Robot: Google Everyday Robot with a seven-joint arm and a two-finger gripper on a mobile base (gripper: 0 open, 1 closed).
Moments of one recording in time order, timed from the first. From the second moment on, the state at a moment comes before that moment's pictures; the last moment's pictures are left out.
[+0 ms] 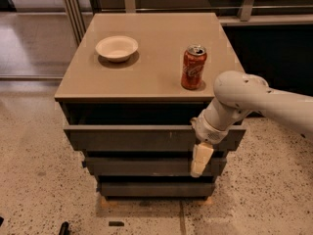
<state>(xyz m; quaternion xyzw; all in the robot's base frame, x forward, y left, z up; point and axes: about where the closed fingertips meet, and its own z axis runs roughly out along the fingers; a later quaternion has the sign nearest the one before) 0.514 -0.122 0.648 -0.65 0.73 0.14 0.11</state>
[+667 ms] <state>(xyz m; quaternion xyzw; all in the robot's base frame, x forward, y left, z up) 0.473 -0.129 0.671 -0.65 0.74 0.16 0.09</state>
